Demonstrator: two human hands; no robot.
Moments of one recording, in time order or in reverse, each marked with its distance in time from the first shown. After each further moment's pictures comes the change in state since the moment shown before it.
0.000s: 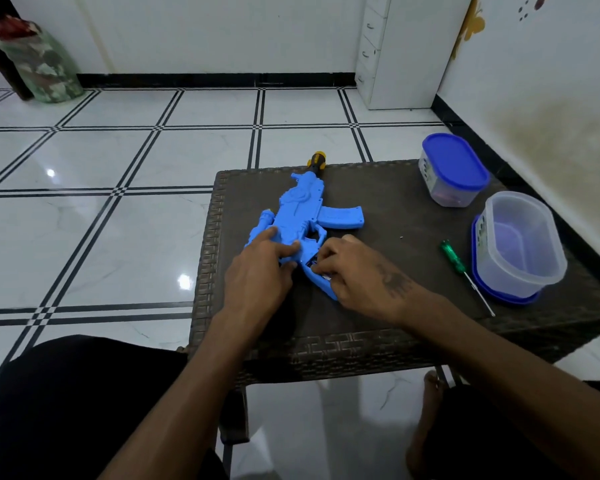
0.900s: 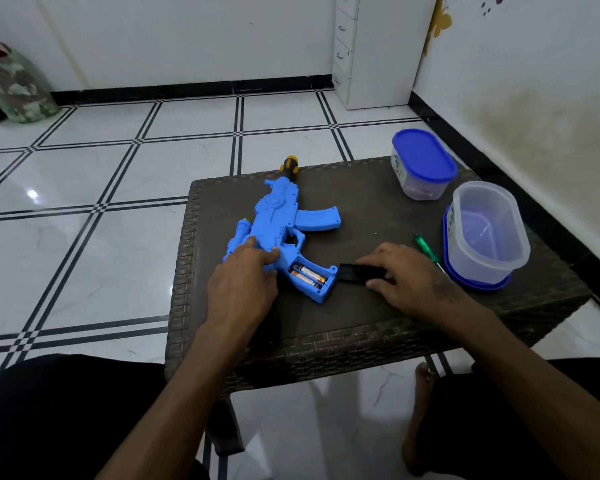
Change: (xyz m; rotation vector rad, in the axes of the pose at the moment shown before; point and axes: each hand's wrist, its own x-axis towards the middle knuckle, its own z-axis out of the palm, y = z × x) left_hand -0.014 0.028 -0.006 0.159 -0.018 0.000; right_hand -0.063 0.066 -0.016 0.013 -0.034 0.350
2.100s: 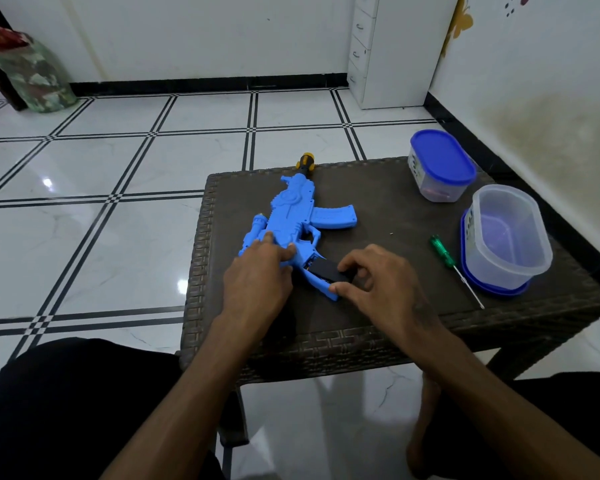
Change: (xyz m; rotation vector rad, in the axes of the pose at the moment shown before) left_hand 0.000 -0.001 -0.001 0.056 0.003 0.029; right_hand -0.002 -0.060 0.030 0.296 0.377 -0.005
